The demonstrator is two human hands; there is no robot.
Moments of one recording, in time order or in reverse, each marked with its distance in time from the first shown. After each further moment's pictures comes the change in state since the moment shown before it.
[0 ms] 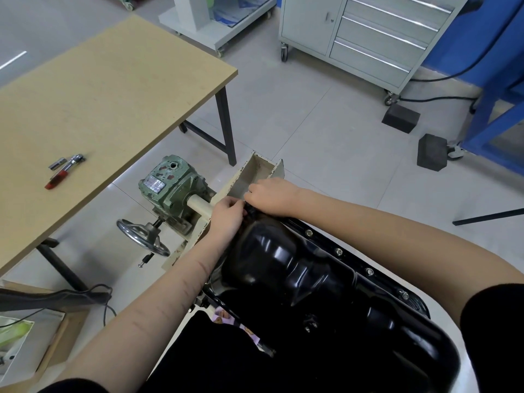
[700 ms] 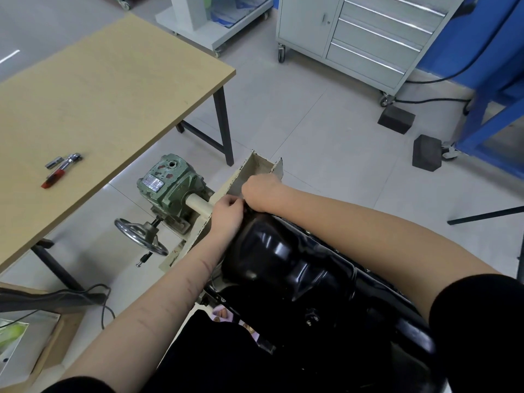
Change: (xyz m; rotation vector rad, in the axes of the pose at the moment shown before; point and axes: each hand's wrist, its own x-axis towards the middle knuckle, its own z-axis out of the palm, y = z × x) left_hand -0.002 0.000 0.000 0.015 0.004 0.008; right_hand 0.029 -0.013 -0.009 0.213 -0.208 0.382
